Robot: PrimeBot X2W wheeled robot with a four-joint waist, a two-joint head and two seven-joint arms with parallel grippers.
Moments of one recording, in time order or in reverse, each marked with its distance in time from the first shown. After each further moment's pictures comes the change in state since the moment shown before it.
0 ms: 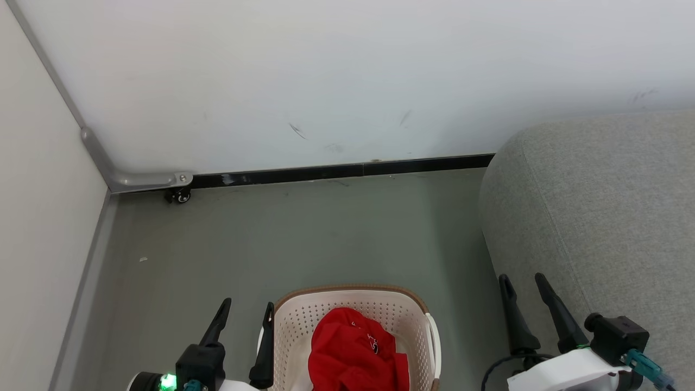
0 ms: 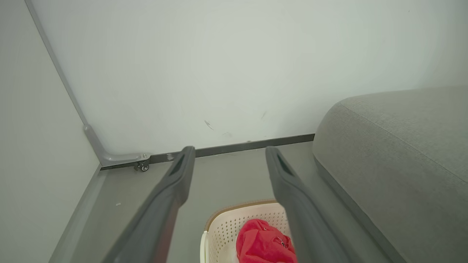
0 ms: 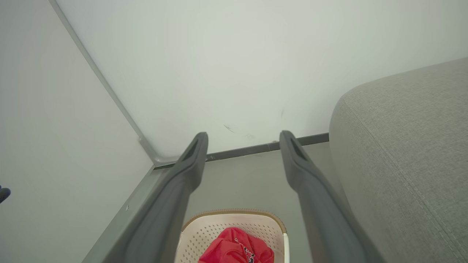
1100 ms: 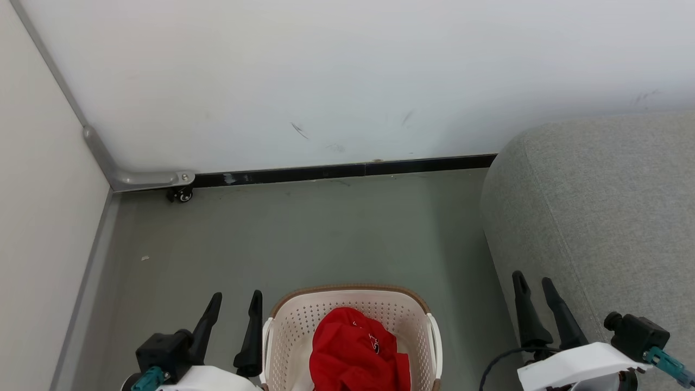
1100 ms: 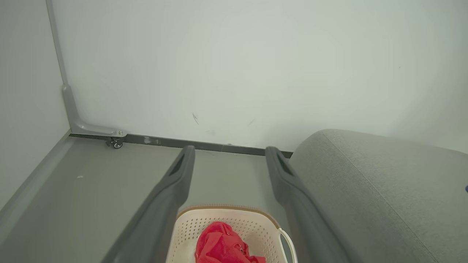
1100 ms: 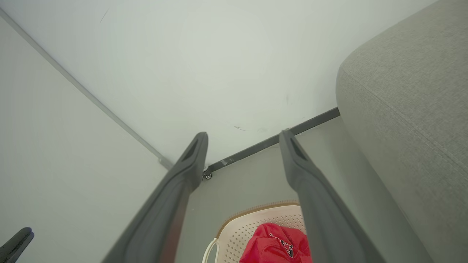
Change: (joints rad) left arm 0.003 0.014 0.033 -0.077 -0.296 -0.125 0.072; right arm 0.001 -0.001 -0.016 -0.013 0.288 0.000 0.074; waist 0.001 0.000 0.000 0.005
